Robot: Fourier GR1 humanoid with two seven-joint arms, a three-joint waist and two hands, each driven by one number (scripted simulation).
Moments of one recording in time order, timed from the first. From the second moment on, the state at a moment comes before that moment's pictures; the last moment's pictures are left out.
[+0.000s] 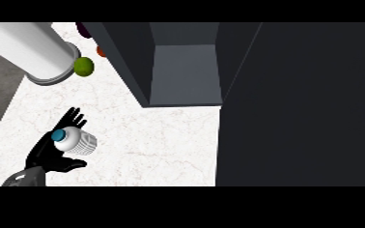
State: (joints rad) left arm -0.34 0.36 0.36 -0.35 -0.02 -0.64 -0.58; right arm 0.66 -0.07 0.27 -2.22 -0.20 0.23 -0.21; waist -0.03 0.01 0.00
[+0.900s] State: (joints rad) left arm -0.40 0.33 0.37 -0.27 0.04 -0.74 -0.54; right arm 0.61 -0.06 0.26 -2.19 -0.21 0.21 -0.19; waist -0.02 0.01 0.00
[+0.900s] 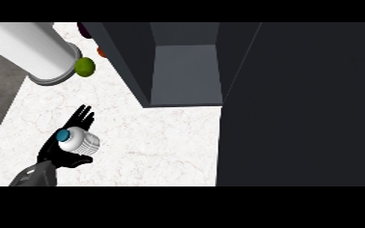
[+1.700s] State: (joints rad) left arm -0.39 0.27 0.32 -0.33 0.06 -0.79 -0.50; right arm 0.62 -0.06 0.27 -2.18 -0.21 0.21 -0.19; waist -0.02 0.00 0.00
